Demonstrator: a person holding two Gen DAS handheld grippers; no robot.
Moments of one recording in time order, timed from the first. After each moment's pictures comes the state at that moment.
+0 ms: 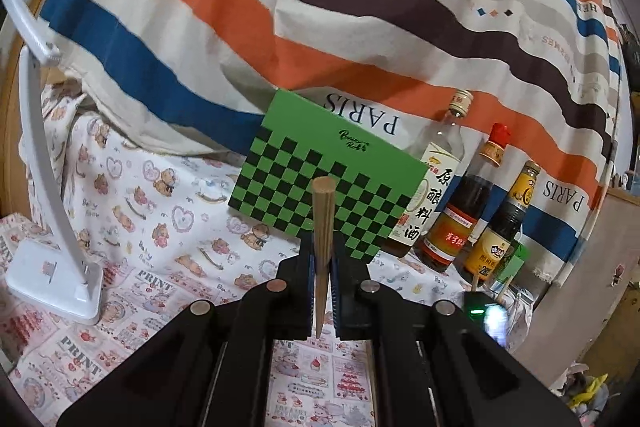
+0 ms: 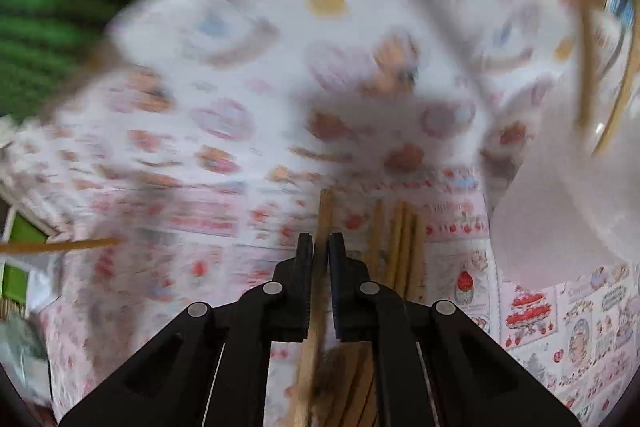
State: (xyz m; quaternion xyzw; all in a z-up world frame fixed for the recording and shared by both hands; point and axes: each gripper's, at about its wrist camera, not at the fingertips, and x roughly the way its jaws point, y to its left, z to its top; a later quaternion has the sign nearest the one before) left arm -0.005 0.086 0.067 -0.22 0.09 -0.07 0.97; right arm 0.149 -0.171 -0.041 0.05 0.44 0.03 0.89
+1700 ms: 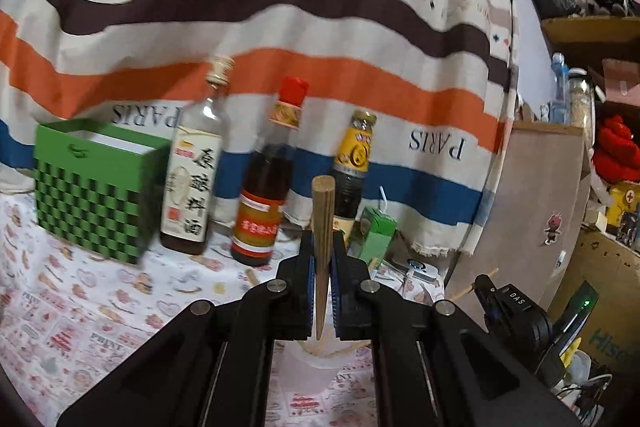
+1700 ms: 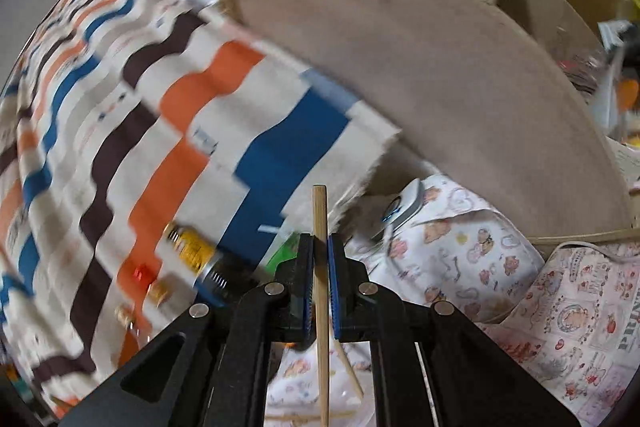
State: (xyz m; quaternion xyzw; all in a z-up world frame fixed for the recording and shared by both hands) left arm -0.019 -0.141 0.135 -0.13 0.07 -0.20 0.97; right arm -0.045 -0.439 0.053 0.43 -0.09 -0.09 0.89
